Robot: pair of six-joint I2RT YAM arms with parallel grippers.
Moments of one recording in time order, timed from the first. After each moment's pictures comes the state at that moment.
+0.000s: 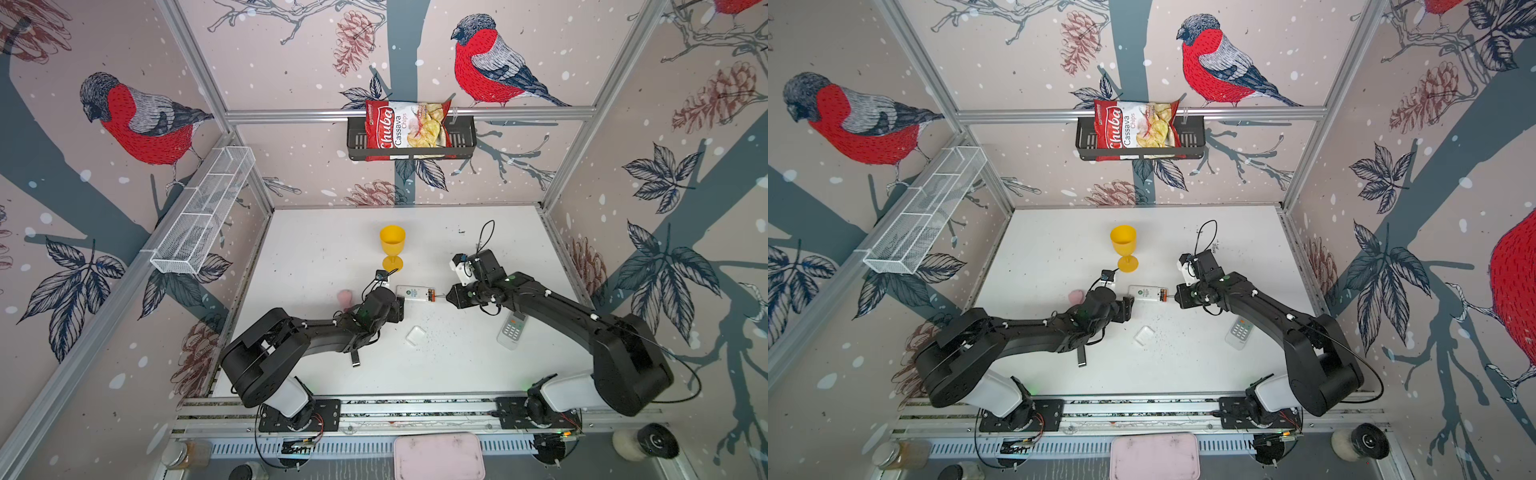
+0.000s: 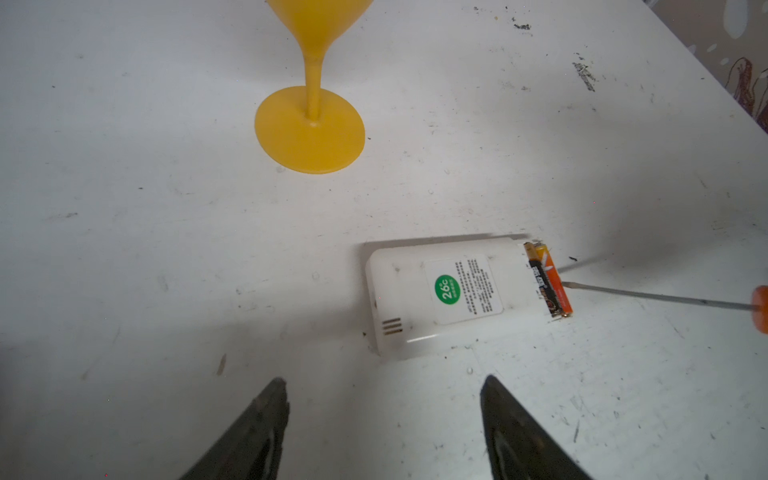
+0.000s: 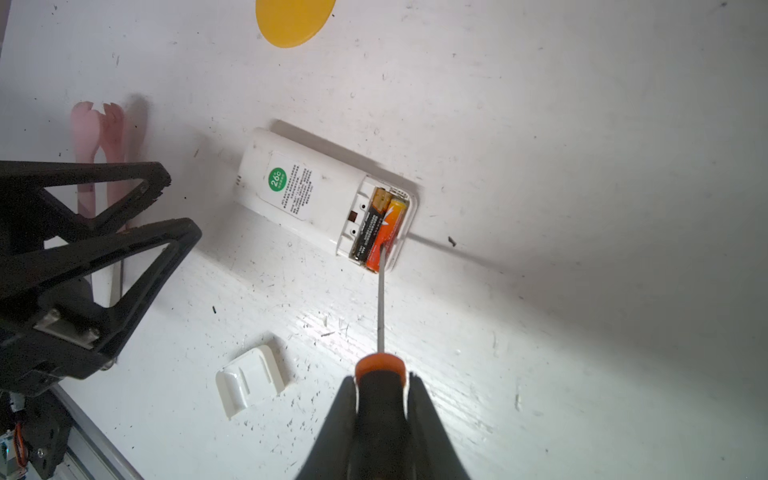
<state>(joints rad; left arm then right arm) -0.79 1.55 0.55 0.35 -0.25 -0.51 0.55 1.44 0.87 -0.45 -0.26 0.22</state>
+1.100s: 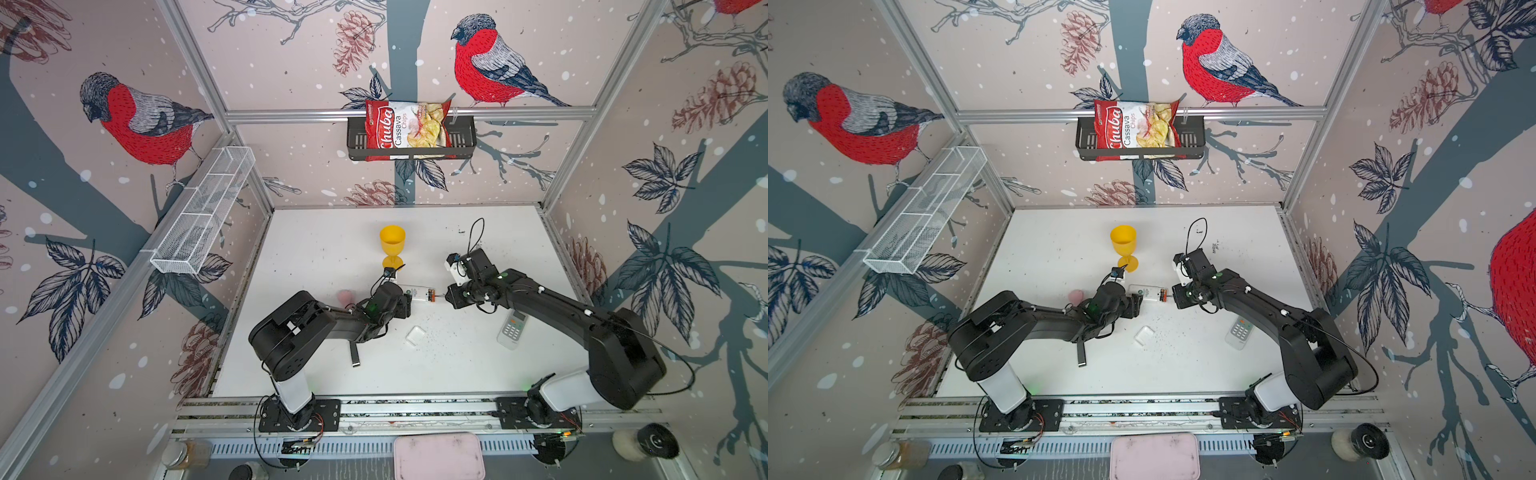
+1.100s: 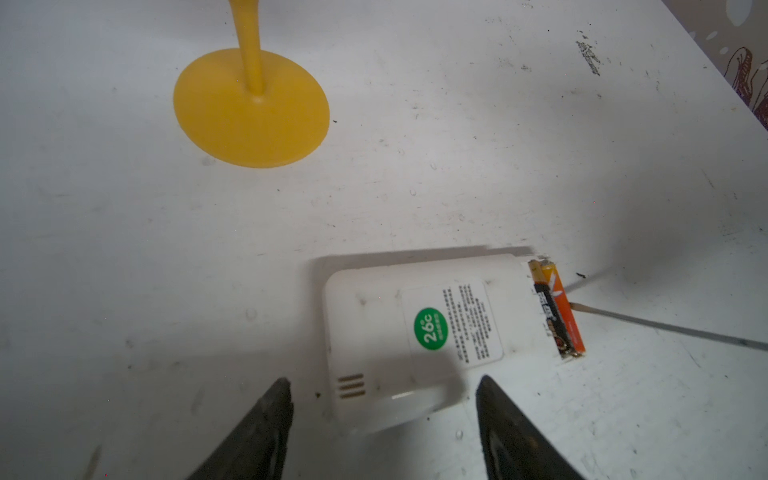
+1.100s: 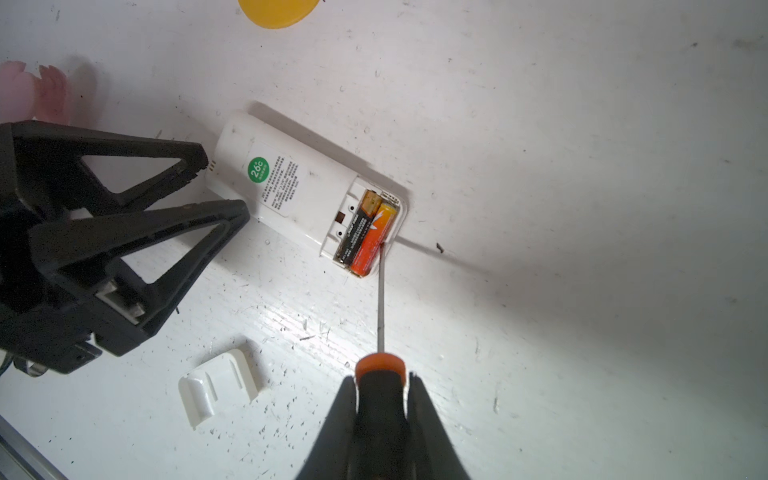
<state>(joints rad) -0.78 1.74 0.65 0.43 -0.18 -0.52 0.60 1.47 0.92 -0.51 -0.16 0.18</state>
